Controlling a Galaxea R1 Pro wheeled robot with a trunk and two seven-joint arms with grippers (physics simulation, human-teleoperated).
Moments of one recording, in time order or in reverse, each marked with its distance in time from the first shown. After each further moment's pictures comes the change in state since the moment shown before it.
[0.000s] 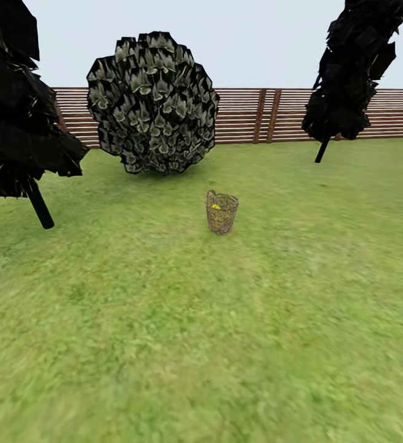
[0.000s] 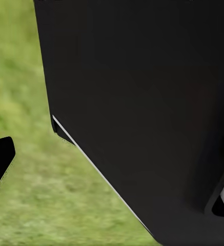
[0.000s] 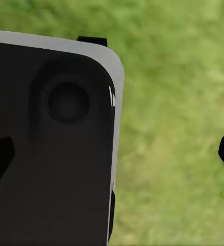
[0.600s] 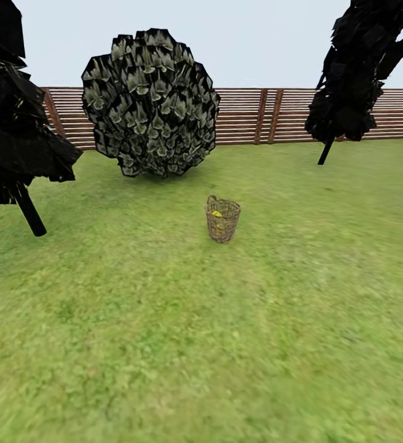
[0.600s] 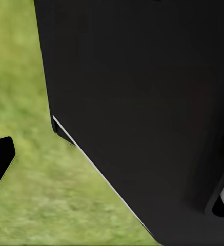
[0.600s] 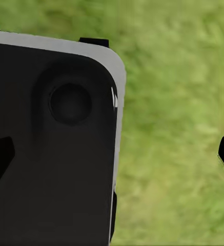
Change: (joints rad) left arm 0.000 0.000 0.000 0.000 0.000 0.000 0.000; right arm 0.000 0.003 0.000 0.000 0.001 -0.003 0.000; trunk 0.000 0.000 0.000
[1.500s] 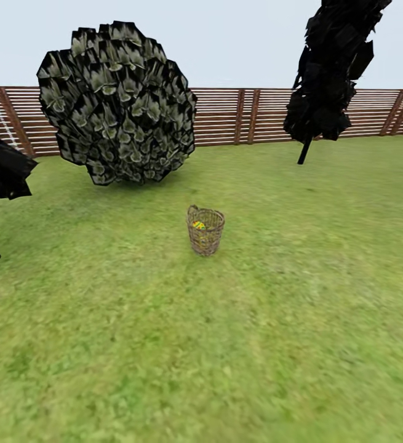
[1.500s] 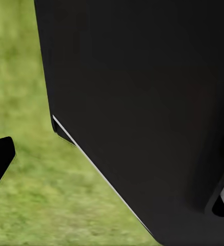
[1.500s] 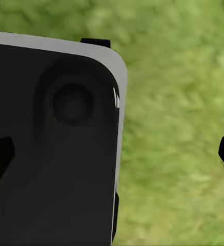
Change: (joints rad) left arm 0.000 0.000 0.000 0.000 0.000 0.000 0.000; right arm 0.000 0.002 -0.001 0.000 -0.002 0.000 0.001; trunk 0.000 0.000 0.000
